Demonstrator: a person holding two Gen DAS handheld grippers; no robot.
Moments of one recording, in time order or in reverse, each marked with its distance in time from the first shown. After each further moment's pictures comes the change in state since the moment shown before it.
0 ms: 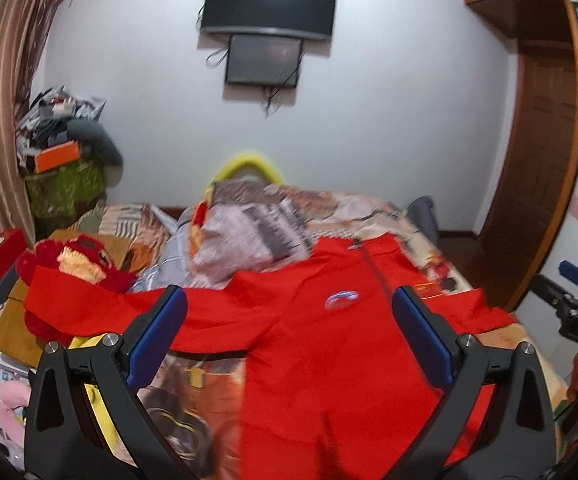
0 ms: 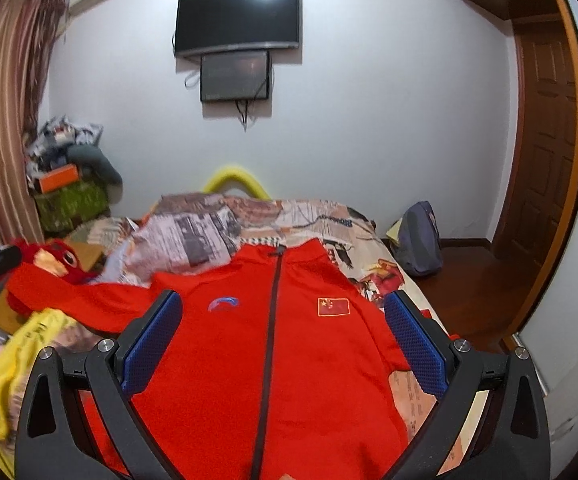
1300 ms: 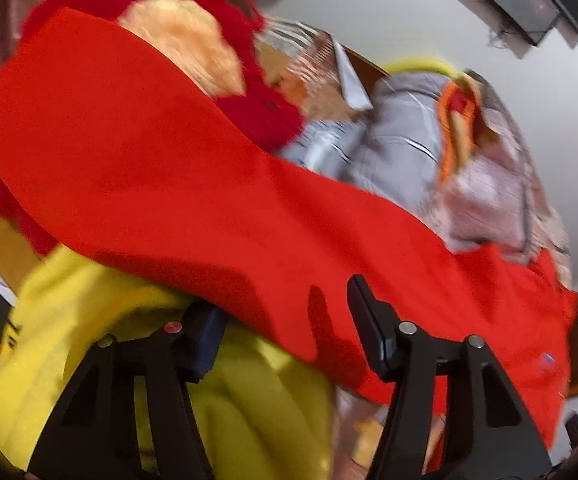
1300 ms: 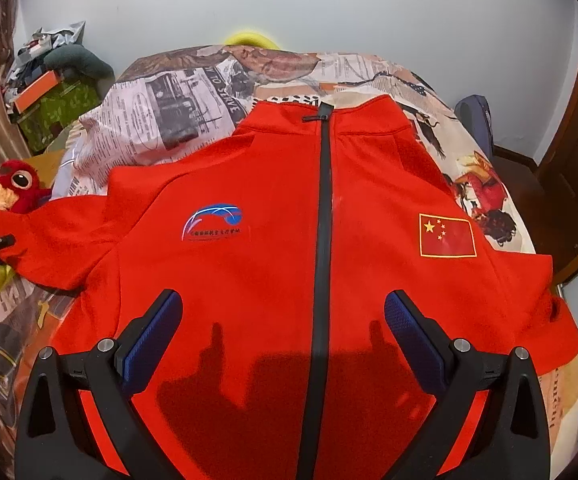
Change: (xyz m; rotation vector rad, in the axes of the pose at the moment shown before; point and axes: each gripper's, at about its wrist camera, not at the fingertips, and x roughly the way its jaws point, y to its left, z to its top) left arm 0.251 0.285 -0.103 -0.593 0.407 0.311; right arm 0.212 0.013 -0.038 -0.018 0.460 0.107
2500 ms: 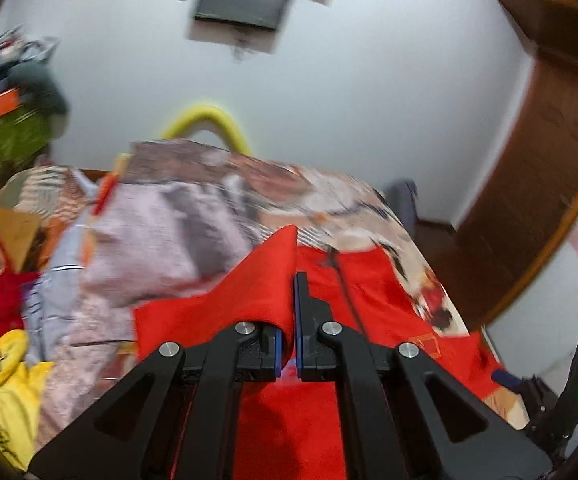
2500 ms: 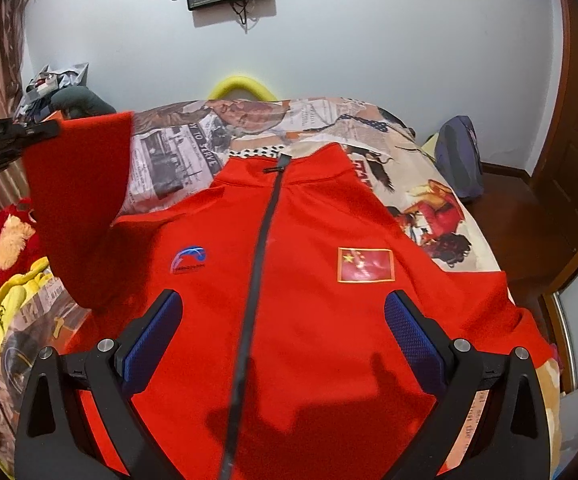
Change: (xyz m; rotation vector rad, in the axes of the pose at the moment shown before) left arm -0.142 -0.348 -0.080 0.578 -0.173 -0.430; right arm -0.059 -0.059 -0.002 0.037 -0.132 0.030
